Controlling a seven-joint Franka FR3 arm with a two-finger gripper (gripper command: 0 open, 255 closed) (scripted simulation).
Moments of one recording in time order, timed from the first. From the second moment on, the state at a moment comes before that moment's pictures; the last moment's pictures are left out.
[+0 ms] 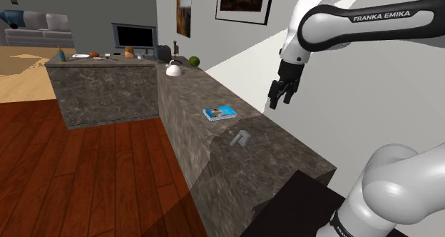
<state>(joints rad) -0.03 -0.67 -0.08 -2.44 -0.06 1.80 0.00</state>
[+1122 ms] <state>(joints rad) -0.04 -0.05 -0.31 -2.29 0.12 2.19 -0.31</state>
